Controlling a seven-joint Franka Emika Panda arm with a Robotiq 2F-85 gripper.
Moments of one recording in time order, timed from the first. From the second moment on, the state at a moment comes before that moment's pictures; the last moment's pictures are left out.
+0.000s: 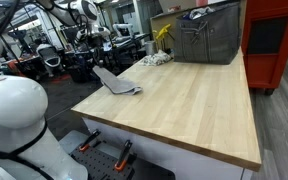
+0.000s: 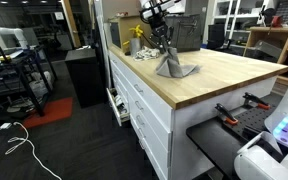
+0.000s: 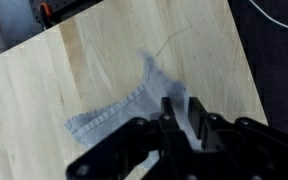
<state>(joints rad) 0.29 0.28 0.13 -1.76 -0.05 1.63 0.79</state>
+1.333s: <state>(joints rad) 0.13 0.56 -0.02 -1.60 0.28 1.66 0.85</state>
